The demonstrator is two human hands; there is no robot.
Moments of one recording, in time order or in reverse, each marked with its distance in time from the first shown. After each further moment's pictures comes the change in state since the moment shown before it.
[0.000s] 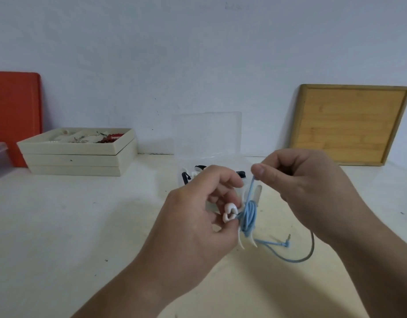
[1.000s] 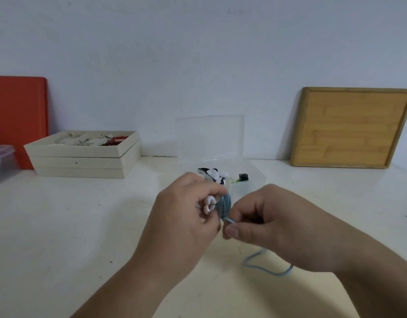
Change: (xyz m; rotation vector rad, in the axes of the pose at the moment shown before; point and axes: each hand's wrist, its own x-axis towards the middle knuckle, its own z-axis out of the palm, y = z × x) left_hand 0.006 -0.022 -0.009 0.293 0.159 0.022; right_hand -0.011 -0.006 0.013 -0.112 -0.591 -0.036
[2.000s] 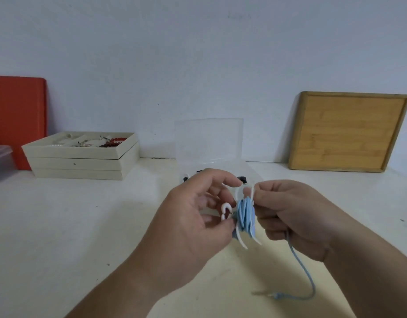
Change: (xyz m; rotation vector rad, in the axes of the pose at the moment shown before) left_hand -0.001 0.017 -0.002 -0.572 -0.229 -0.122; right_hand 0.010 0.023 -0.003 0.705 0.218 0.323
